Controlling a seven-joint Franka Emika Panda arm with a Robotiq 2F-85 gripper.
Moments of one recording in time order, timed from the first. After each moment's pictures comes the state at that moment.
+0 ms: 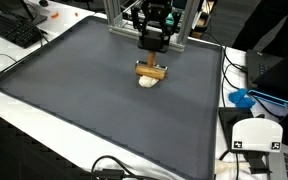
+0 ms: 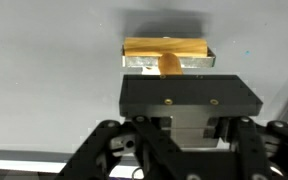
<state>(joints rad) 0.16 0.10 0.15 -2.26 -0.09 2.61 0.20</state>
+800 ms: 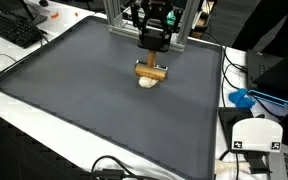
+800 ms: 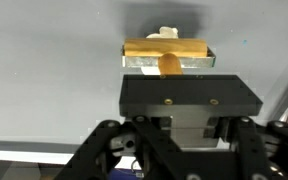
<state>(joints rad) 0.16 0.10 0.15 -2.24 -0.09 2.61 0.21</state>
